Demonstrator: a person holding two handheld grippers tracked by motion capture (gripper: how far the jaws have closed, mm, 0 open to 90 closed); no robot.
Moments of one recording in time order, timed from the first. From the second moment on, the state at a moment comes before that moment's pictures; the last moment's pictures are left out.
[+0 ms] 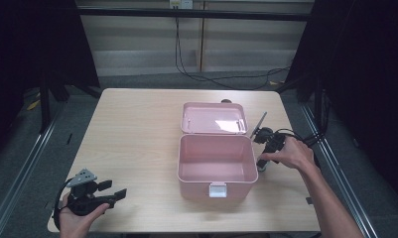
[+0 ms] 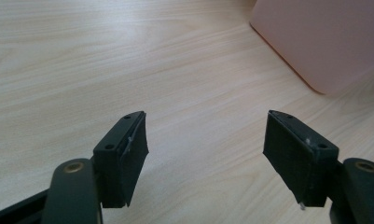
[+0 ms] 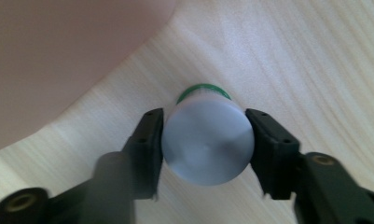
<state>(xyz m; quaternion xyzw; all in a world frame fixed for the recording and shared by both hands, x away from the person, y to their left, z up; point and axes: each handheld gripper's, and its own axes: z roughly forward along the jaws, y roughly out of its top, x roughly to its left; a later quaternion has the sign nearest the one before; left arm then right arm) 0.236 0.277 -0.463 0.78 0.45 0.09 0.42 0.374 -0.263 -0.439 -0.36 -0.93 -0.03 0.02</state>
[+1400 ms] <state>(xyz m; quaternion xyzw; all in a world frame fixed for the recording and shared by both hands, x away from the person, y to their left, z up) 0.236 0.276 -0.464 0.79 0.45 0.08 0.42 0.362 -0.258 -0.373 -0.33 -0.94 -0.04 0.04</state>
